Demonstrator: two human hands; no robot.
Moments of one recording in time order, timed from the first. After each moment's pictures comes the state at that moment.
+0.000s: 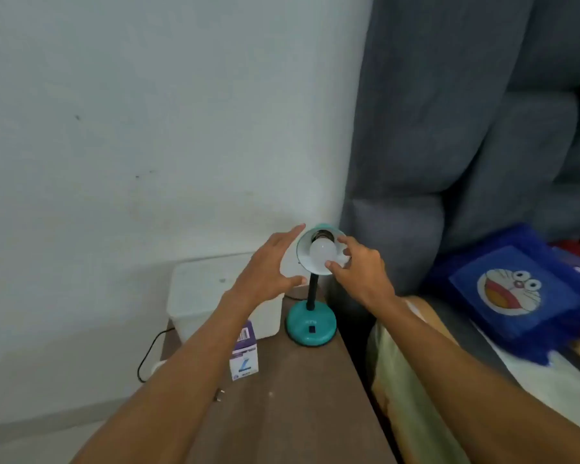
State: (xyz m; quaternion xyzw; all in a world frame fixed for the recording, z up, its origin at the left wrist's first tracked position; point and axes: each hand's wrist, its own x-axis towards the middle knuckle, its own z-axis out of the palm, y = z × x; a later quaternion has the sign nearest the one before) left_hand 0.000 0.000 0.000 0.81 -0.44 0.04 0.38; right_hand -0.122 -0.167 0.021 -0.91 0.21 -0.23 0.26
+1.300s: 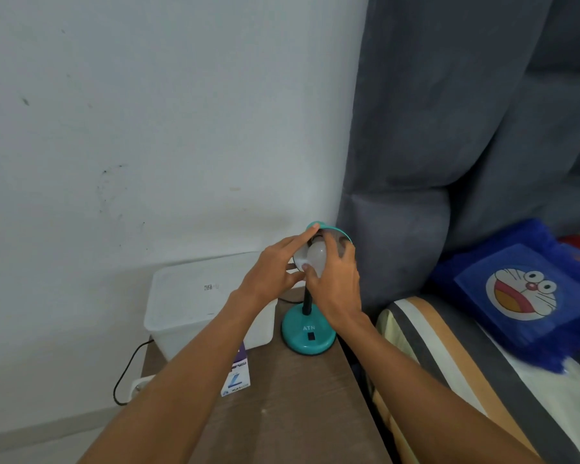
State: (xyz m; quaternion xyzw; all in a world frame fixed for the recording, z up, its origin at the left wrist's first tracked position) left_hand 0.043 -0.049 -0.036 0.74 -0.52 0.04 0.43; right_hand -0.068 -0.147 -0.025 -0.88 0.25 -0.31 0.27
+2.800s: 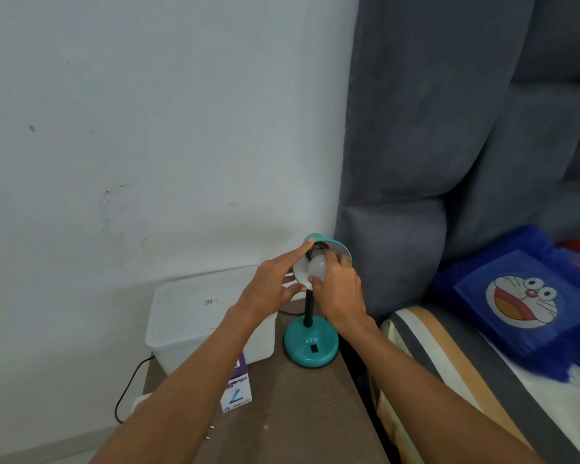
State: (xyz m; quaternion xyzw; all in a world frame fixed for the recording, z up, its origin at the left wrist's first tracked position) left_hand 0.042 -0.047 -0.037 0.74 -0.50 -0.02 0.45; right_hand -0.068 -0.164 -0.016 -0.90 0.25 -0.24 0.24
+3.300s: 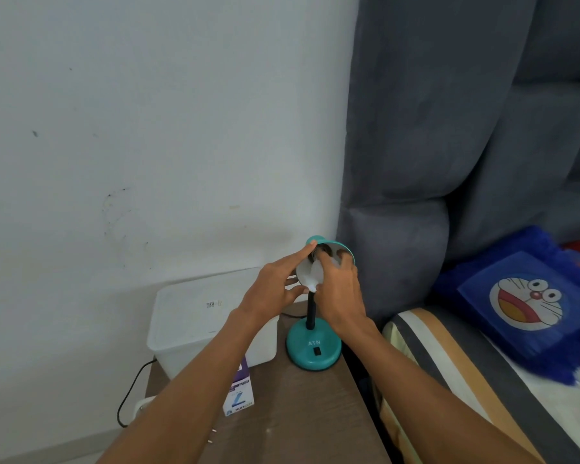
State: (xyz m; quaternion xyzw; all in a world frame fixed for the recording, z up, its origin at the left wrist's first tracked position) left_hand 0.041 -0.048 -0.036 0.74 -0.50 -0.01 0.45; right_hand -0.063 -0.164 -0.021 -0.91 0.23 -0.25 0.24
